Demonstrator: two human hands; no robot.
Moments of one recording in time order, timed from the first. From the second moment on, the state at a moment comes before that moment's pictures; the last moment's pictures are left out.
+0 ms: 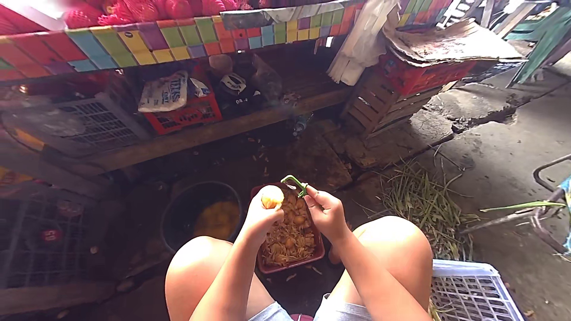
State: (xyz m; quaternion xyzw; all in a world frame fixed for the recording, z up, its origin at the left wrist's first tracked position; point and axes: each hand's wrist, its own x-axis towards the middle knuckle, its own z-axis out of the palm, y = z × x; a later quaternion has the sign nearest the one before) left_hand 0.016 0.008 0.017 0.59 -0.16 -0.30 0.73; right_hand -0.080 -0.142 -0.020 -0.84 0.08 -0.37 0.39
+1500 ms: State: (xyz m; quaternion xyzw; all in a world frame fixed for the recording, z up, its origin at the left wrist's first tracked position) left_hand 0.014 0.009 0.024 0.67 -0.21 -0.31 0.64; right_hand -0.084 -0.147 -0.017 -0.88 0.01 -0.36 0.31
